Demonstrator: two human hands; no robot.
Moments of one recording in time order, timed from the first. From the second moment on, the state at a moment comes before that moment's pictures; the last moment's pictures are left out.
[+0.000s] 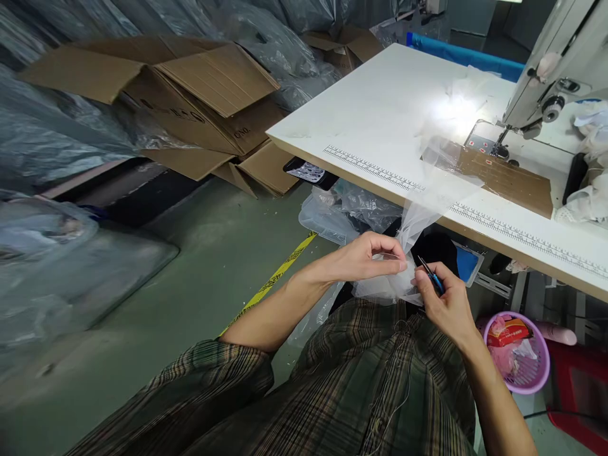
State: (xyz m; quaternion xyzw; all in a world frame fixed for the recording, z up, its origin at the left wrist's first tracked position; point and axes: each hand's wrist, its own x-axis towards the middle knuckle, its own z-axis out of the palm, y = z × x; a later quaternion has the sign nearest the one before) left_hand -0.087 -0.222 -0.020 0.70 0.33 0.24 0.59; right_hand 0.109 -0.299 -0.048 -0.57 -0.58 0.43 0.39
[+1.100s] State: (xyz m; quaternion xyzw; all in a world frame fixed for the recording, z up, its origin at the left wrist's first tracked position) left_hand -0.081 -0.226 -0.024 0.70 0.34 0.25 0.58; right_hand 0.104 -0.301 -0.040 -0.60 -0.66 0.30 0.33
